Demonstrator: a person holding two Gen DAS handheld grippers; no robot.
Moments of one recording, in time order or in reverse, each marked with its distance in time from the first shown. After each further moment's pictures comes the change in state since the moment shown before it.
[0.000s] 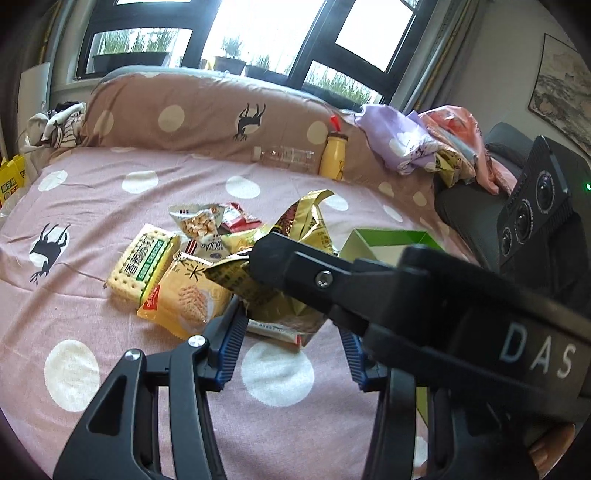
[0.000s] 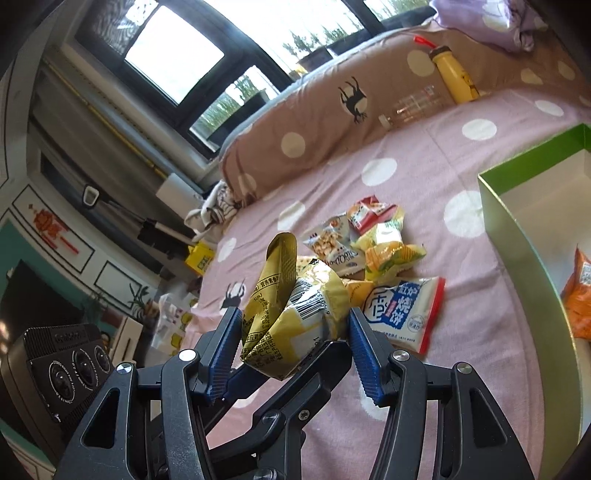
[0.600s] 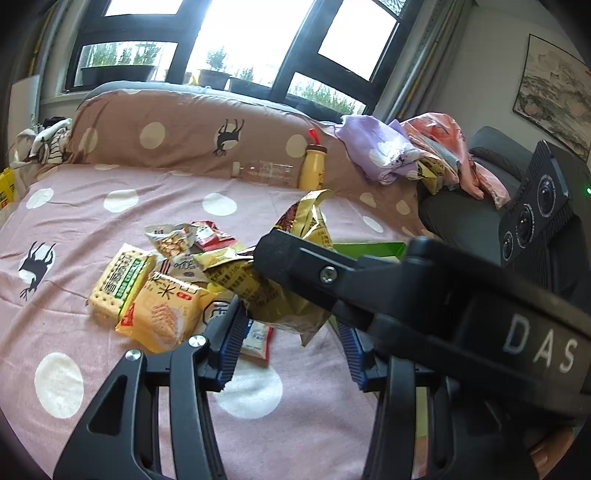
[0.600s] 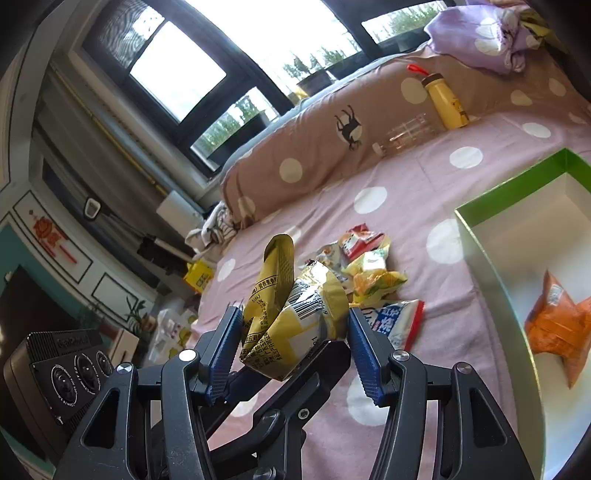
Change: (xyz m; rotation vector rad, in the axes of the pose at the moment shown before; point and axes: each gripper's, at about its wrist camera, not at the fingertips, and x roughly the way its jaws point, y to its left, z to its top) left arm -0.004 -0.026 0.009 0.033 -0.038 -0.050; right arm -0.030 -0.006 0.010 0.007 -0.076 -0.028
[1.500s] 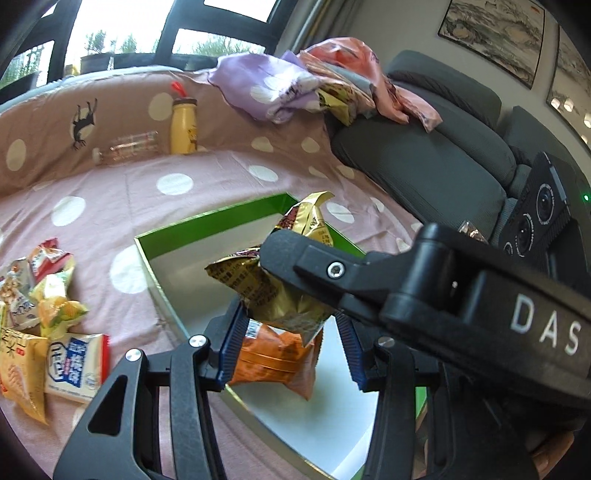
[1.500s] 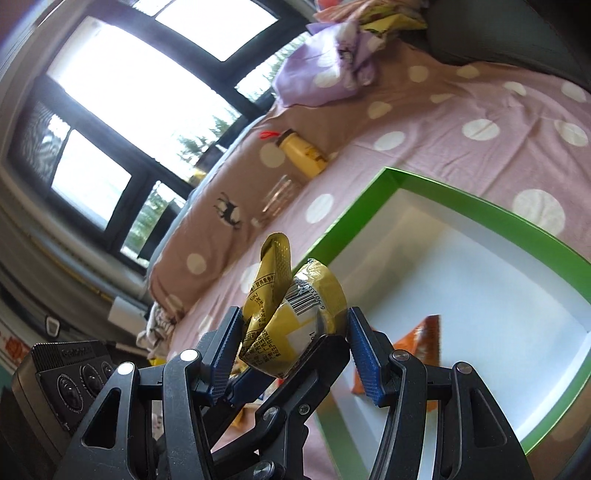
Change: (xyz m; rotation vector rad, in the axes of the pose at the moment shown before) left arm 0.104 -0.125 0.005 0.216 0.228 -0.266; right arm -0.088 -0.127 0.022 0.365 -0.206 -0.220
